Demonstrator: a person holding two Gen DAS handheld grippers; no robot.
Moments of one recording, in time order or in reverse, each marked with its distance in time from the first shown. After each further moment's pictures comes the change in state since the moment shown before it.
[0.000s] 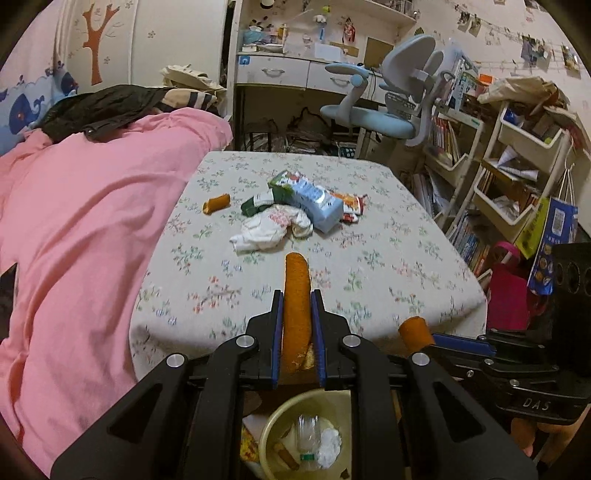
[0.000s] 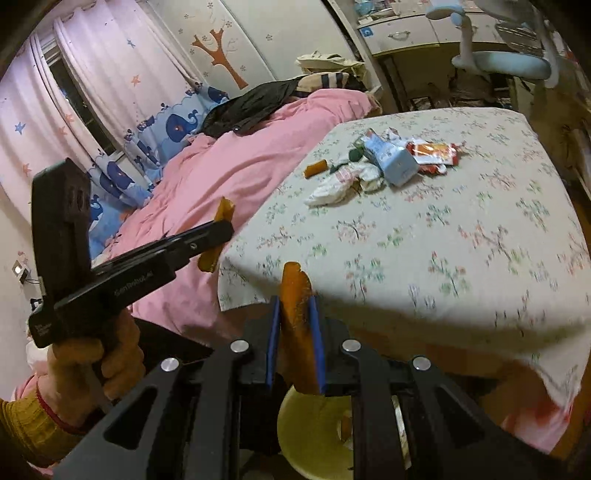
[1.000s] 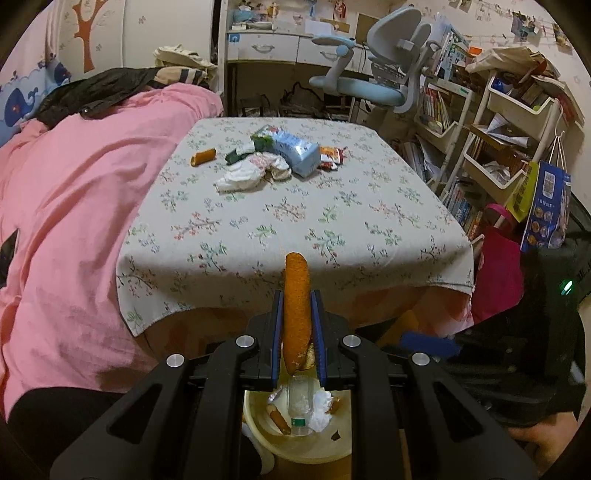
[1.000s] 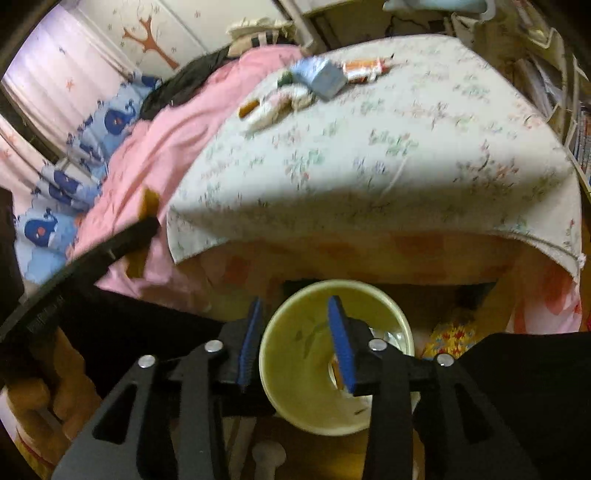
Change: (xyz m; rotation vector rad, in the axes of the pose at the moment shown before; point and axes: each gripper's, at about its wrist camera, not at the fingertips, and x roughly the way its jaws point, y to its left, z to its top) left arm -0.015 -0.026 -0.053 0.024 0.100 -0.012; right arm 0.010 -0.014 -0.062 0.190 0.095 -0.168
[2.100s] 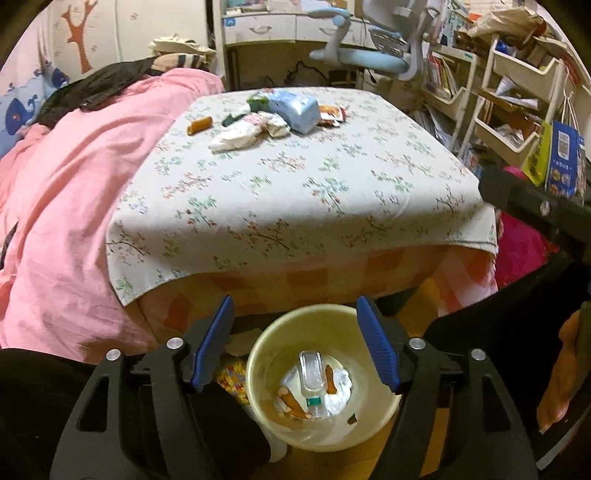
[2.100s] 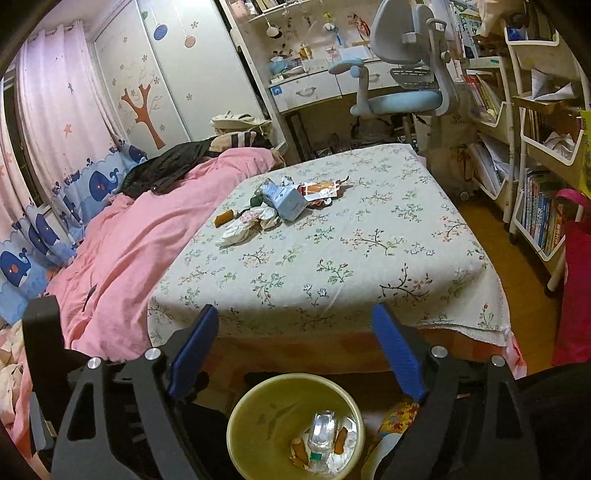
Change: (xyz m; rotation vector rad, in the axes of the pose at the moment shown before) left arm 0.027 -0.015 -0.034 0.048 0.051 0.088; right arm -0.054 0.005 0.012 -0.038 -0.384 -0.166
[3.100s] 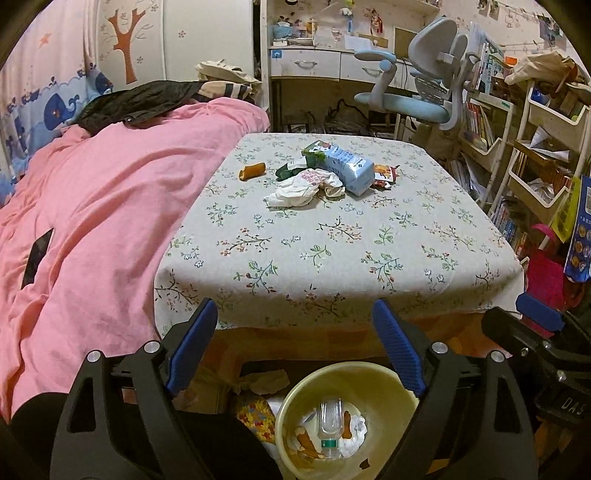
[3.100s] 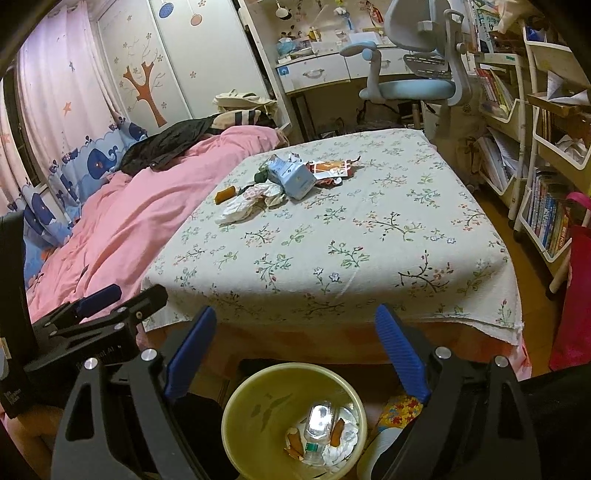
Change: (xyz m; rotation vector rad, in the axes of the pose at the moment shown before) left arm -0.013 0.031 0.038 -0.103 -0.138 0.109; right arm 0.019 0.013 -0.004 -0.041 0.068 -0.012
